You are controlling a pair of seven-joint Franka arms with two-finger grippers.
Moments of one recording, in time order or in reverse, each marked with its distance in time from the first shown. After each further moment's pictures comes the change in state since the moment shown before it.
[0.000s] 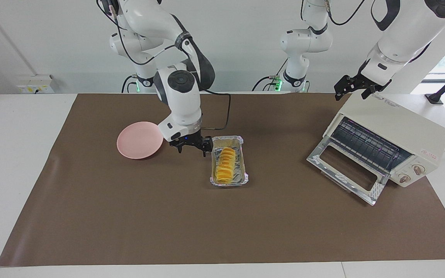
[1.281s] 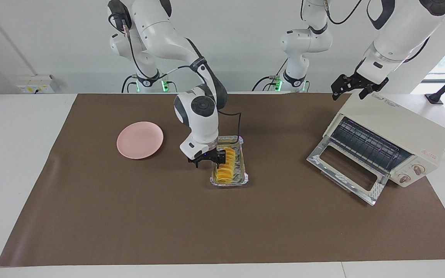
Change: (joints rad) left arm 0.008 -0.008 -0.017 -0.007 0.000 0.006 0.000; right arm 0.038 0.122 -0.003 -0.024 -0.010 0.177 -0.112
